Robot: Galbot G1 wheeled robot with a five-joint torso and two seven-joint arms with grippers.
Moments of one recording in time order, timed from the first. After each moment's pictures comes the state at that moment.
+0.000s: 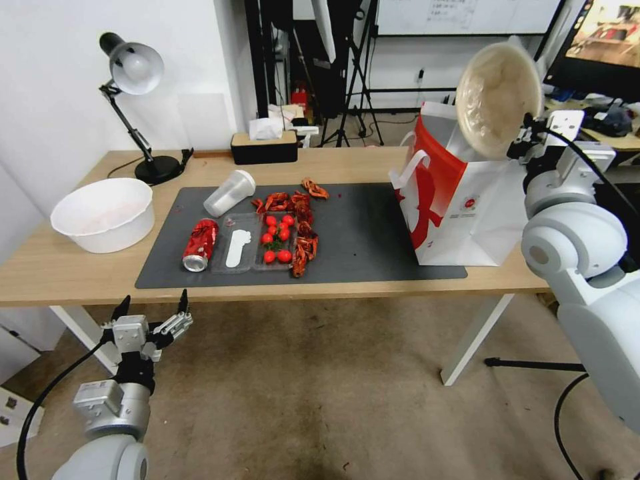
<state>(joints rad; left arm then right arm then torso) 1.68 -1.56 -0.81 -2.19 -0.14 0.06 0.08 -0.72 0.85 0.37 2.04 0.68 -0.49 0.63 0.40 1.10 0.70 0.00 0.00</state>
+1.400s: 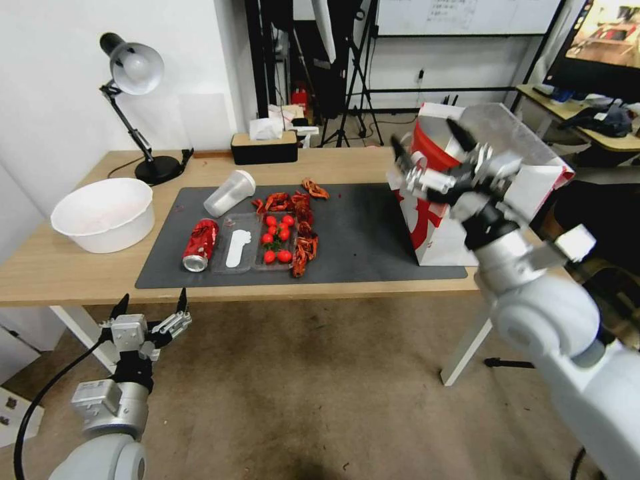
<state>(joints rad) 1.68 -1.55 -0.81 -2.19 -0.14 0.05 0.08 -0.99 0.84 0.32 2.22 0.71 0.08 0.08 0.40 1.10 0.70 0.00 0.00</state>
